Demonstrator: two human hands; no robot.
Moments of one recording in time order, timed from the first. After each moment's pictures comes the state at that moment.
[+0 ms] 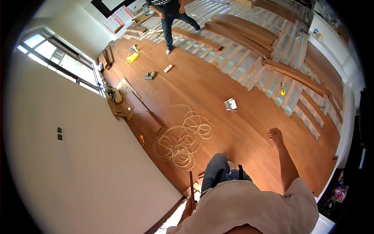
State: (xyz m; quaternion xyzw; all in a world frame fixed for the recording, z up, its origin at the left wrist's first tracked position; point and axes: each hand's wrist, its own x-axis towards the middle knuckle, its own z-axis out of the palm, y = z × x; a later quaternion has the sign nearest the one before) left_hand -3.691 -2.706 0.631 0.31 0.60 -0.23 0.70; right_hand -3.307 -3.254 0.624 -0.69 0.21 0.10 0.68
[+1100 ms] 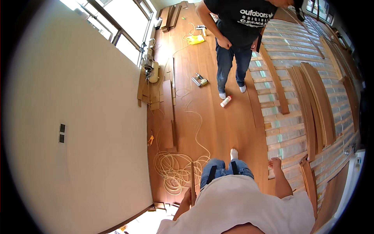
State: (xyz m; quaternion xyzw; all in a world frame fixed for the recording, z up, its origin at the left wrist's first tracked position) left_hand -3.053 -2.626 0.592 0.11 0.67 -0.03 0.74; right_hand -2.525 -3.003 0.479 -0.74 0.24 0.33 0.54
